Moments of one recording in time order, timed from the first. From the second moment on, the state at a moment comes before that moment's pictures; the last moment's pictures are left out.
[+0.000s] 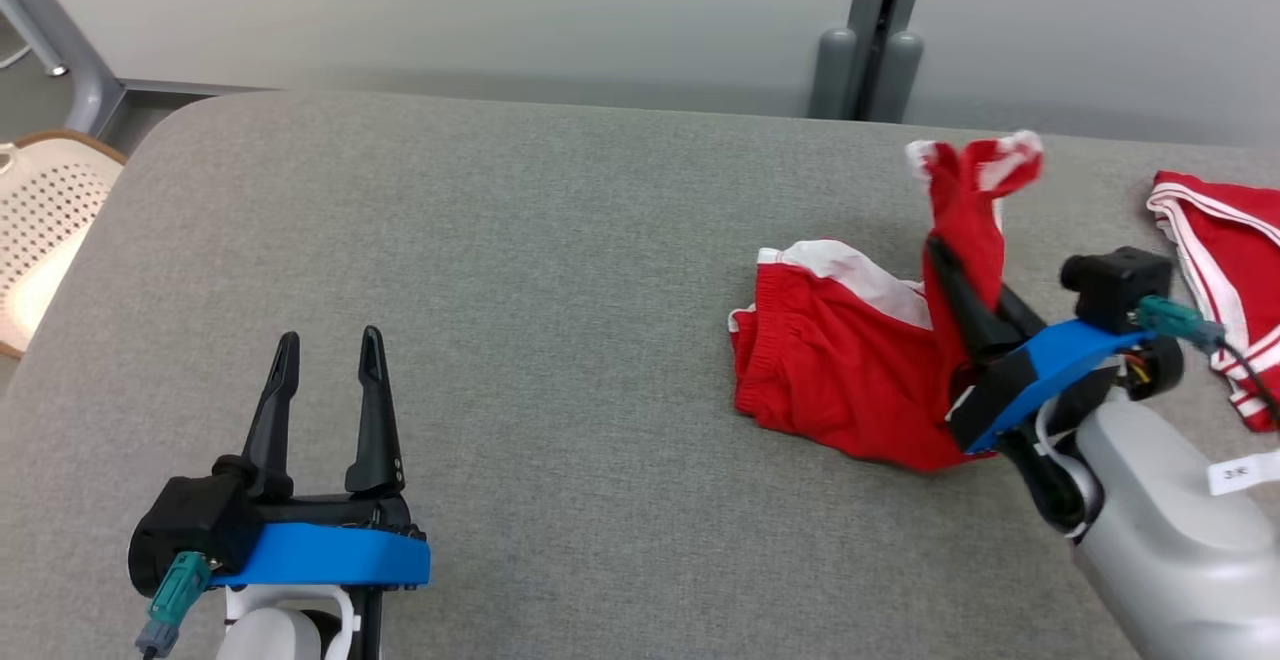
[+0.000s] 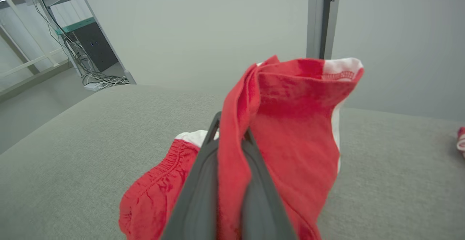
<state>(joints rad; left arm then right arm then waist) -0.11 0.05 -0.04 0.15 -0.25 -0.11 -0.26 -0.63 -0.35 0.53 0.70 0.71 0.13 -0.25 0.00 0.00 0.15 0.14</state>
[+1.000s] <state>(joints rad) -0.10 0.05 -0.05 0.16 -0.27 -0.11 -0.26 -0.55 -0.28 0.72 0.60 0.69 0.13 -0.26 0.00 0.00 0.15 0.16</state>
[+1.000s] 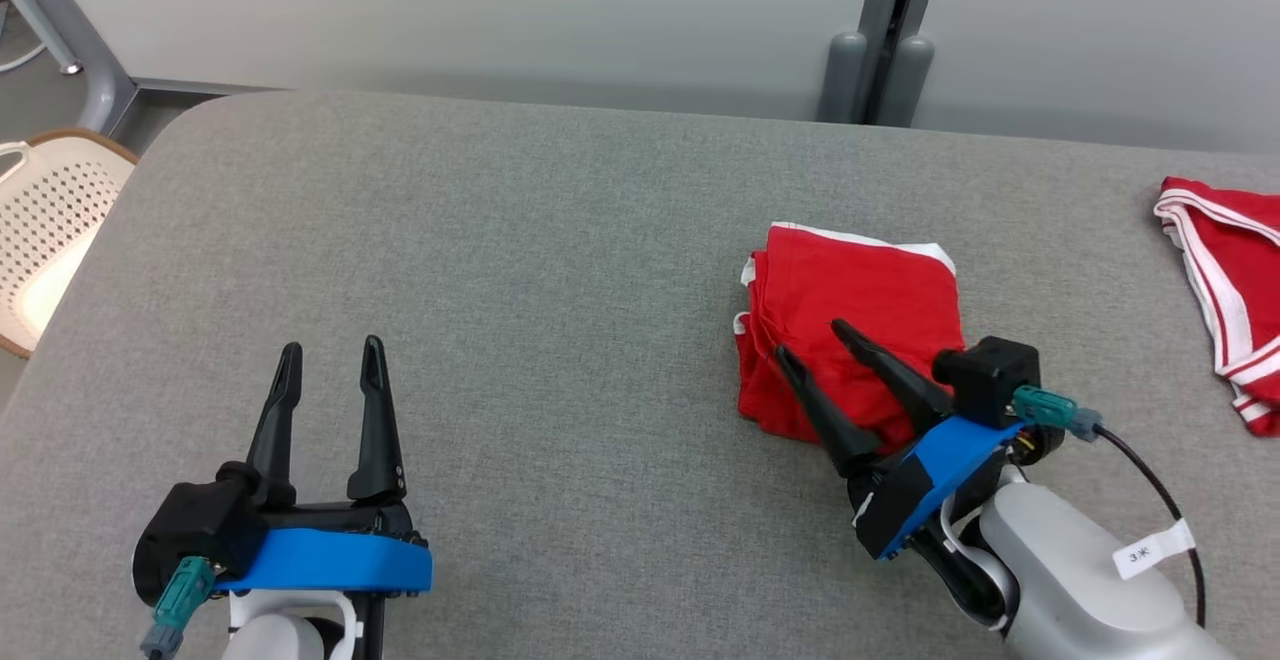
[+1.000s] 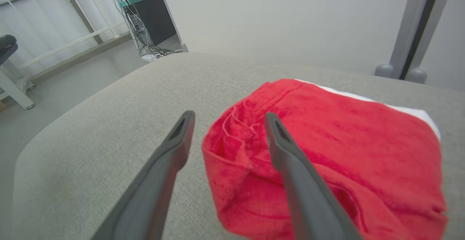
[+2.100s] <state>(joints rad) 0.01 0.05 0.01 0.21 -0.11 -0.10 -0.26 0.02 -0.16 -0.01 0.12 0.30 0.13 -0.26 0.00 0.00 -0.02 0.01</state>
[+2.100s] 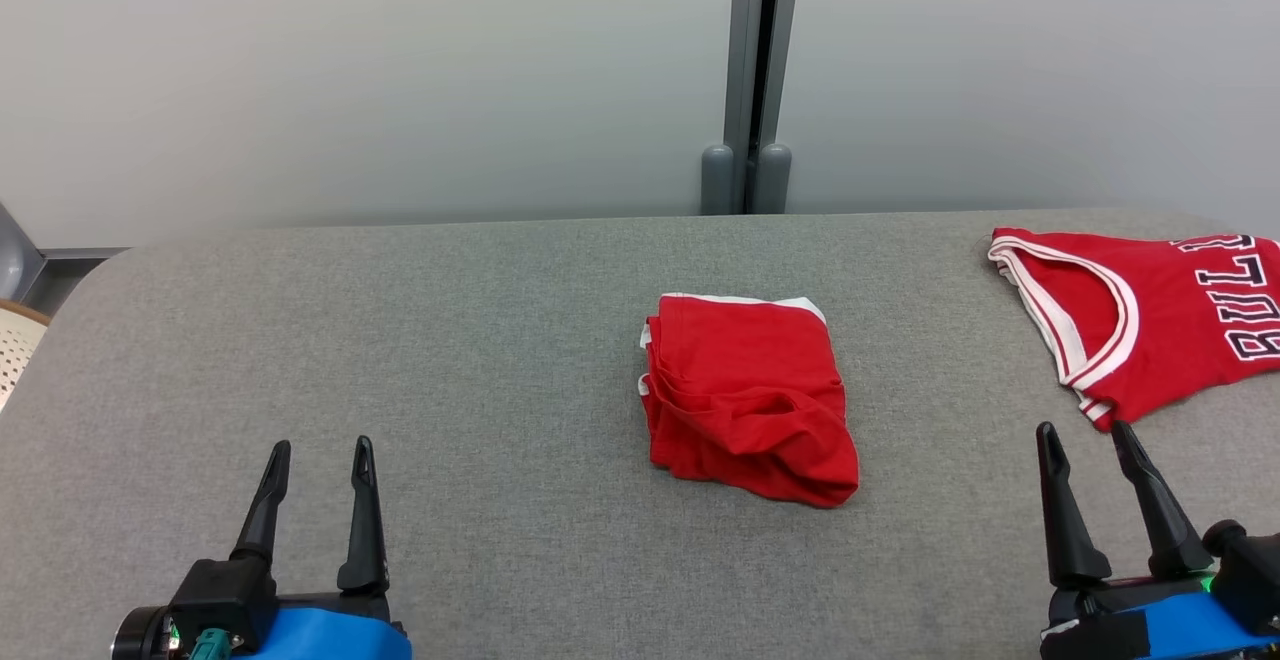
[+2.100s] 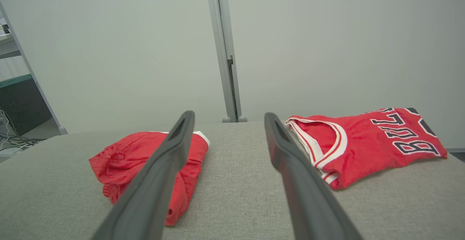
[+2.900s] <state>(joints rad) 0.02 0.06 0.01 0.23 -0.08 -0.10 -0.26 0.06 -0.09 0.00 0.17 0.23 0.13 -0.26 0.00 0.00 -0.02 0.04</state>
